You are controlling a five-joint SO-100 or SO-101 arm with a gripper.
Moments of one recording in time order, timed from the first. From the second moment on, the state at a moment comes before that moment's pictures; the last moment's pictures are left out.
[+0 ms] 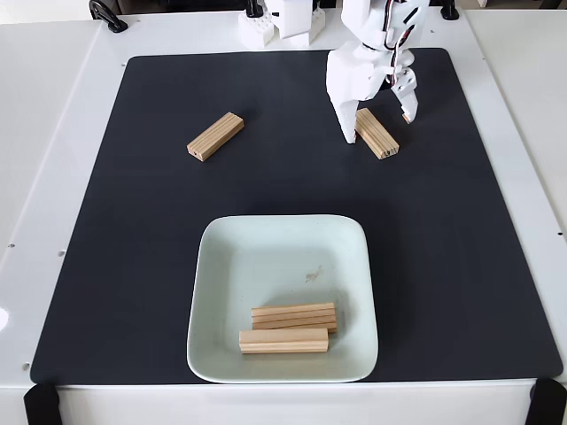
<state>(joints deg) -34.5 83.5 105.6 63.2 -82.5</state>
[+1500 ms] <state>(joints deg) -36.4 83.9 105.5 59.9 -78.1</state>
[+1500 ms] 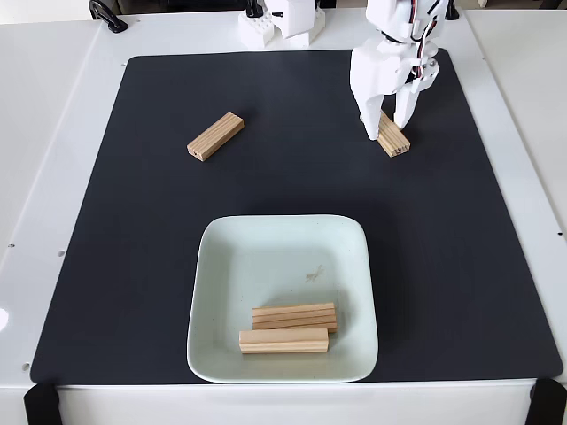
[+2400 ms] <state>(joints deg) -23.6 83.8 59.7 60.1 5.9</state>
